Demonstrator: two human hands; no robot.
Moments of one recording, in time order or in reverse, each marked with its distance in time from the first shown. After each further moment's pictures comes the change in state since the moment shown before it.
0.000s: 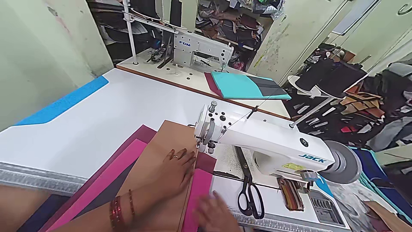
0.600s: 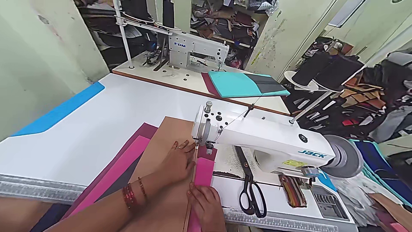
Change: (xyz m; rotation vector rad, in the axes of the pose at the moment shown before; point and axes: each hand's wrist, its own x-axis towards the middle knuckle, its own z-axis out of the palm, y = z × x) left_hand 0.037 -0.007 -0.020 -0.040 -0.054 -0.039; right_hand 0.039 -0.012 0.044 -0.176 0.276 0.156
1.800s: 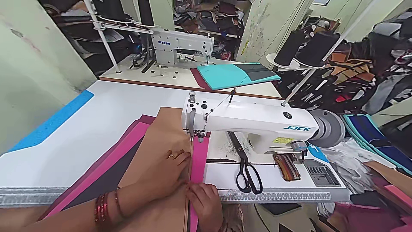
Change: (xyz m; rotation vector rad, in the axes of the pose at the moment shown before) left_hand -0.053 0.018 -0.002 0.188 -0.094 0.213; right_hand -0.016 -0.021 -0.001 0.046 0.174 0.084
